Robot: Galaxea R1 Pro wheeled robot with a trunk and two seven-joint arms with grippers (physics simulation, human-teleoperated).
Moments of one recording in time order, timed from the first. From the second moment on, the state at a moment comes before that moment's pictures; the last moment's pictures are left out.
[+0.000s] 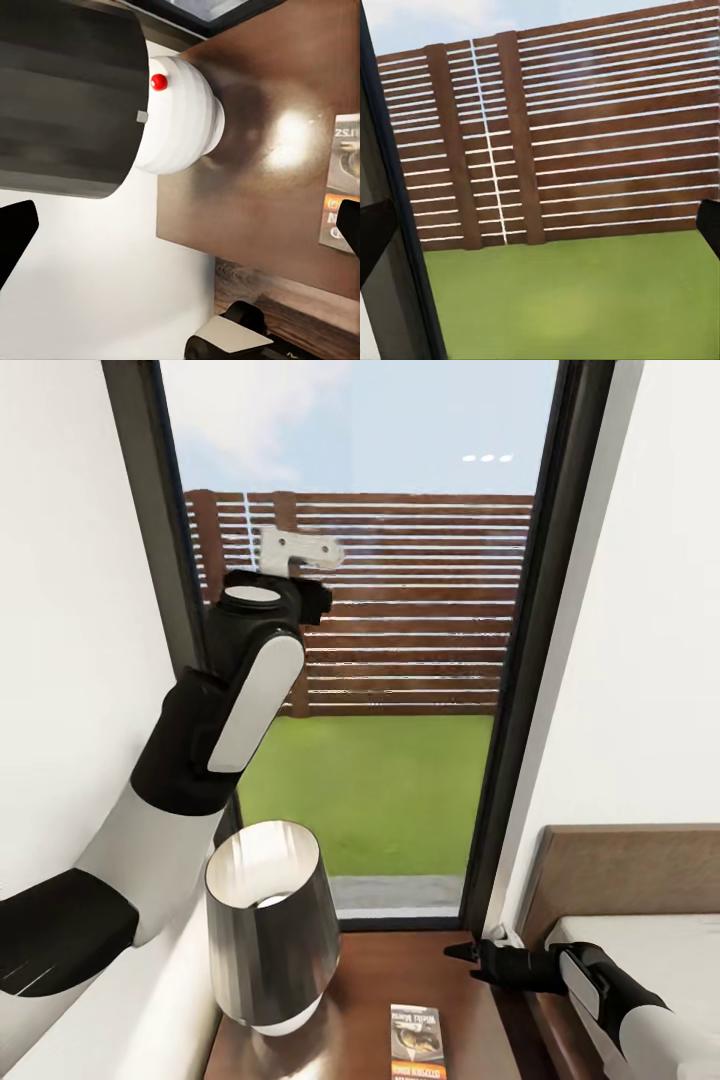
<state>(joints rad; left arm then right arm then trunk) -1.31 -0.12 -0.53 -1.59 0.53 1.04 0.92 -0.65 -0.23 0.07 -0.34 -0.35 0.68 0.87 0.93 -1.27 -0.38</state>
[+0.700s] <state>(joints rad) -1.25 -0.12 -0.54 -1.59 0.53 1.04 0.92 -0.65 -0.23 0.07 -0.33 -0.35 0.60 0.85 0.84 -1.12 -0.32</state>
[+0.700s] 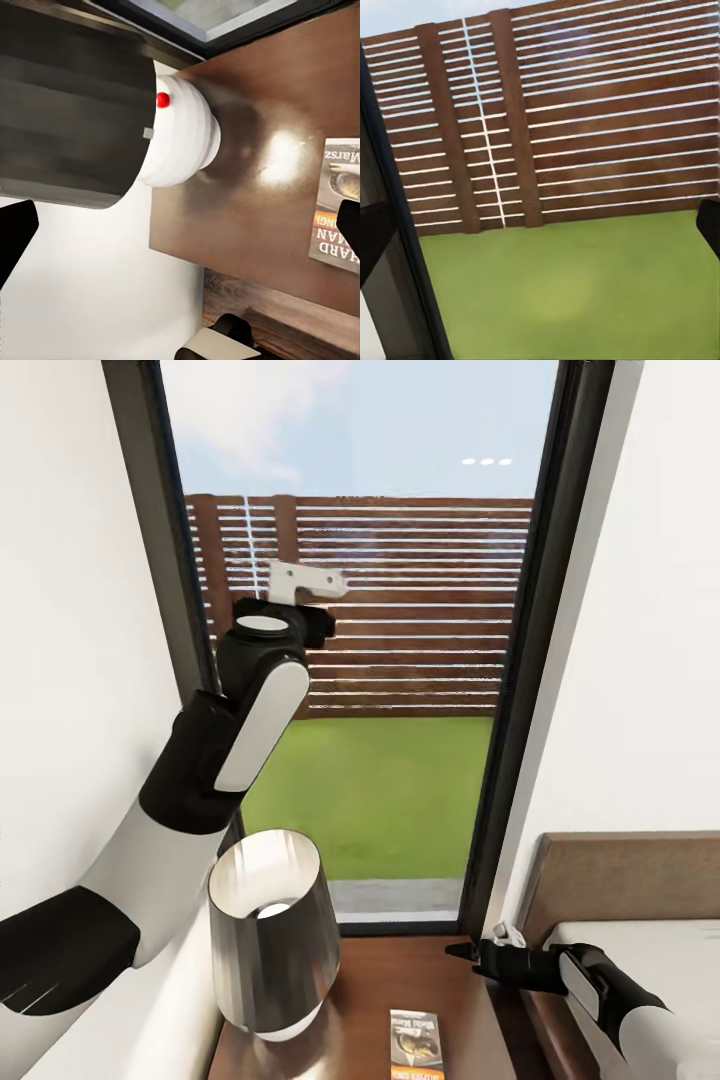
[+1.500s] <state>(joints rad) -1.14 -0.12 -0.54 -1.59 0.53 1.04 0.93 -0.65 -0.21 0.07 -0.33 -0.35 0.56 0.77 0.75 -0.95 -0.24</state>
